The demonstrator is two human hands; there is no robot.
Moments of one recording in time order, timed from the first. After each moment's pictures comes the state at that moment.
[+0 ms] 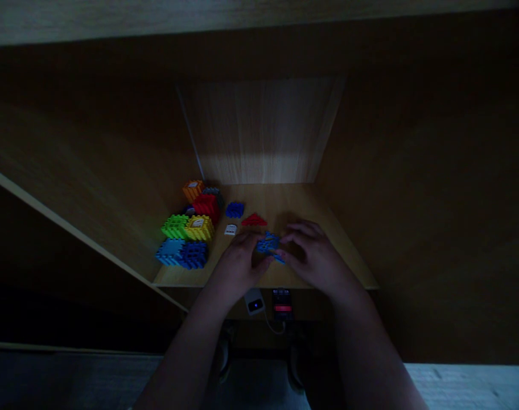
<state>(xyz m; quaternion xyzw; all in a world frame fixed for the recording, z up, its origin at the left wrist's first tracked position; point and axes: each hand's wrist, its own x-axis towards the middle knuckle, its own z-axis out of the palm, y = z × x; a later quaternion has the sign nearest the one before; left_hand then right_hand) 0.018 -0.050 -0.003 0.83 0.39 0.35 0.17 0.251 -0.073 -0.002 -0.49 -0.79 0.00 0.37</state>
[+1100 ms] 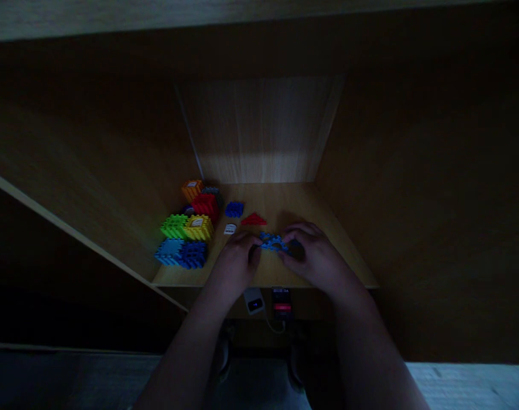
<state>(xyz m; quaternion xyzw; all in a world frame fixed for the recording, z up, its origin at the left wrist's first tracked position) 0.017 -0.049 -0.001 0.82 0.43 0.34 0.14 0.252 -0.069 -0.006 -0.48 -0.79 0.02 0.38</state>
